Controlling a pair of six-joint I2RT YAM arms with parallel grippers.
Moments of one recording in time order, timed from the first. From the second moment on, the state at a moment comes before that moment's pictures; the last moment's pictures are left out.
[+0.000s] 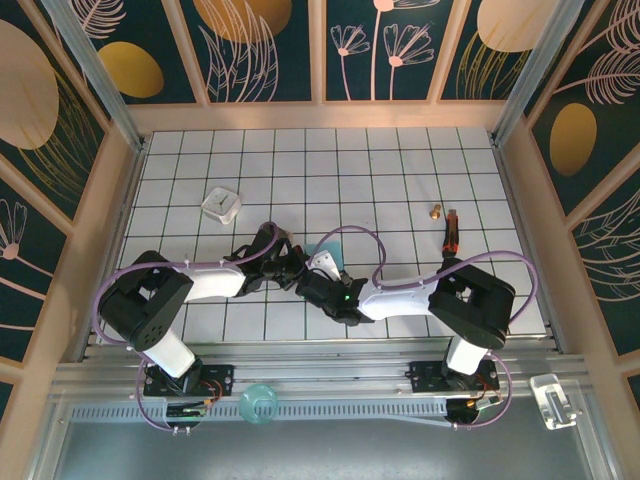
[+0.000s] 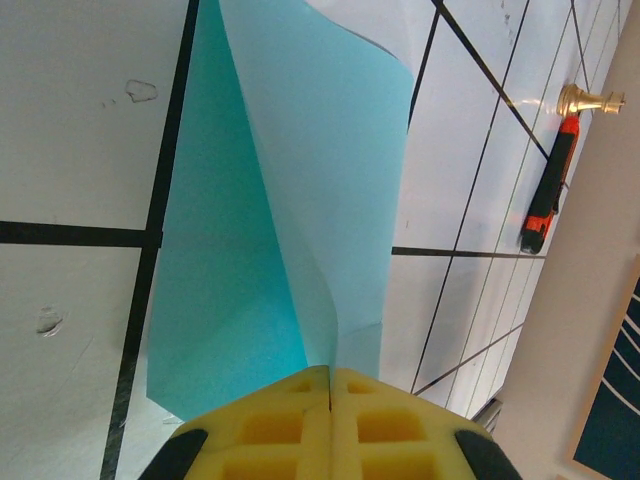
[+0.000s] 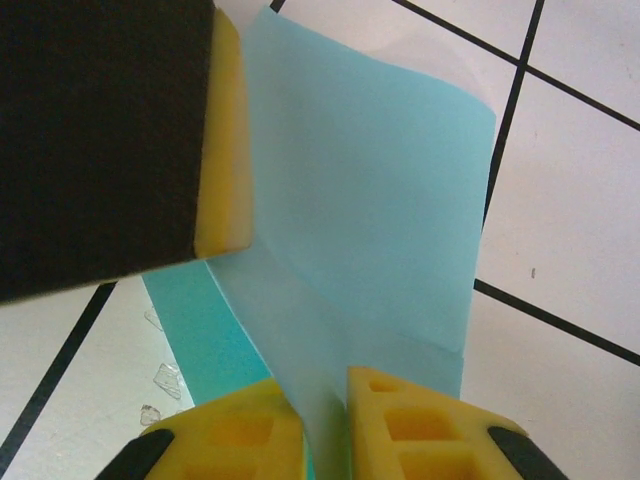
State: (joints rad) left arm -0.67 1.63 0.64 0.25 0.38 -1.26; right arm 1.18 1.69 0.81 -0.17 0.61 0.49
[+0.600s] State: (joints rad) left arm -0.67 1.52 0.63 0.22 0.33 -1.24; right arm 1.10 1.55 0.58 0.07 0.48 0.48
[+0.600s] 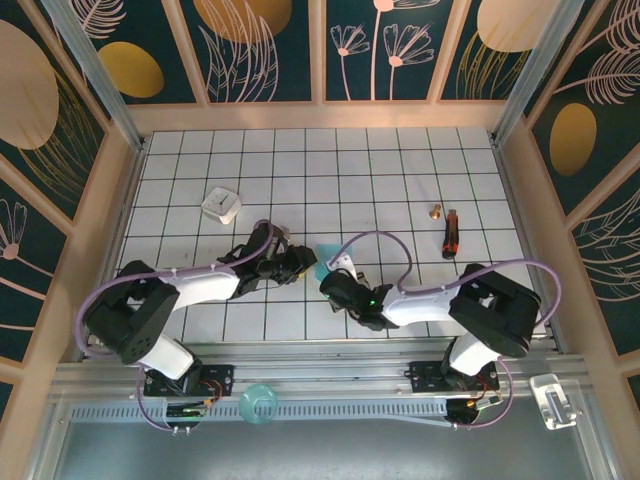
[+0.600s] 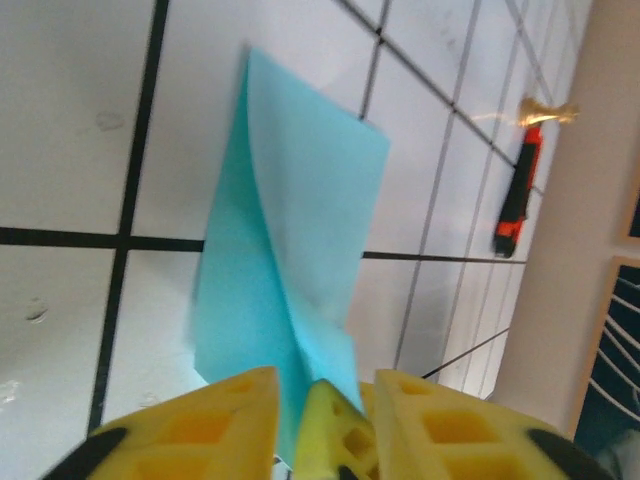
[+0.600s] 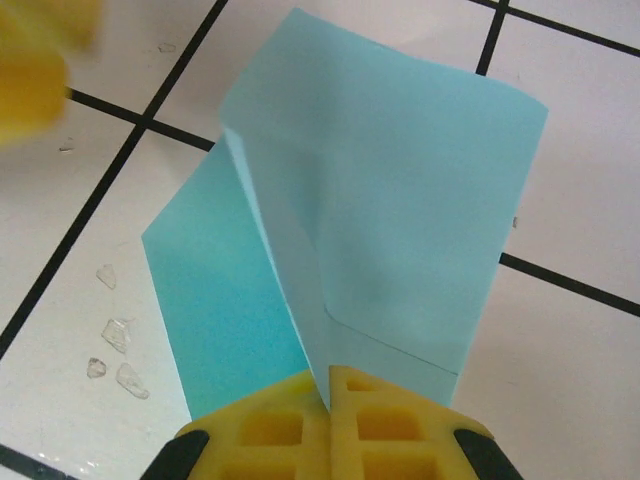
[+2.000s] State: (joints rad) left arm -0.75 1.65 0.55 0.51 0.38 -1.28; right arm 0.91 1.42 0.17 0.66 0.08 0.78
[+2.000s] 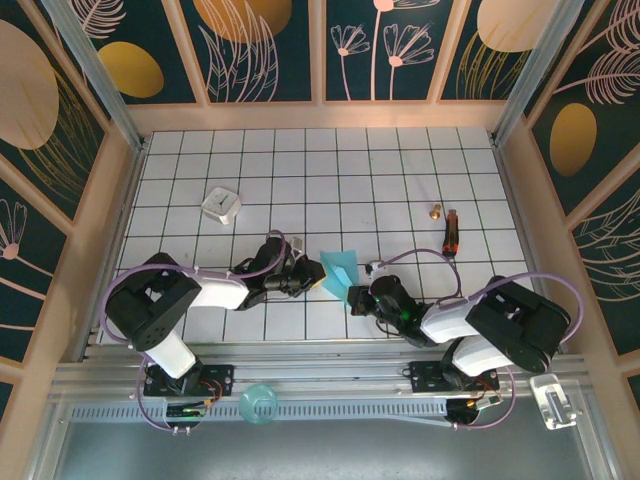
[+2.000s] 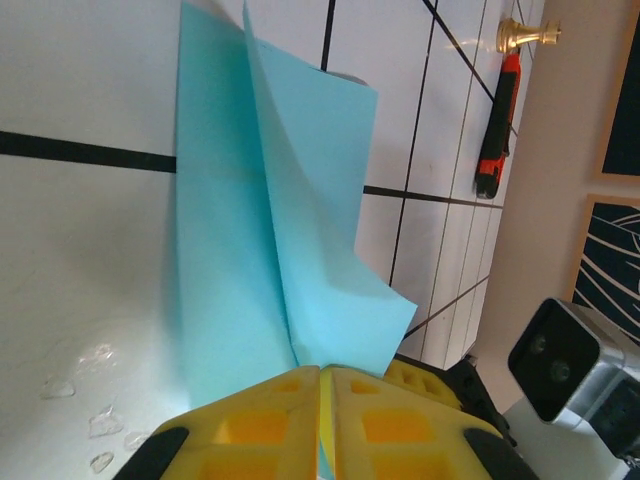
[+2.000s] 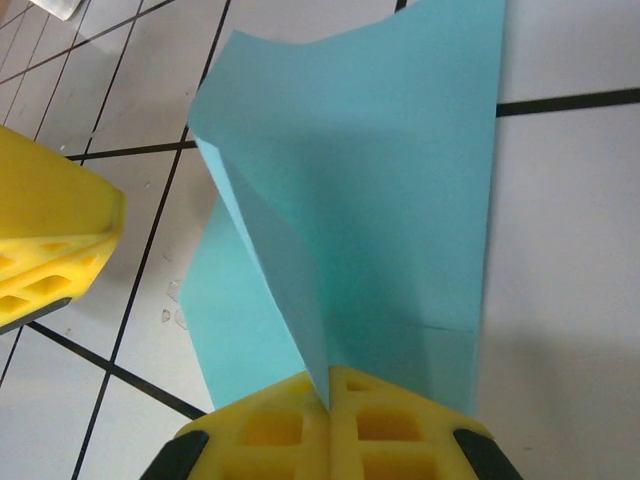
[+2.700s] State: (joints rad) left arm -0.75 1.77 0.55 0.61 0.39 -1.28; right arm 0.82 1.46 0.11 0.81 -0.06 0.99
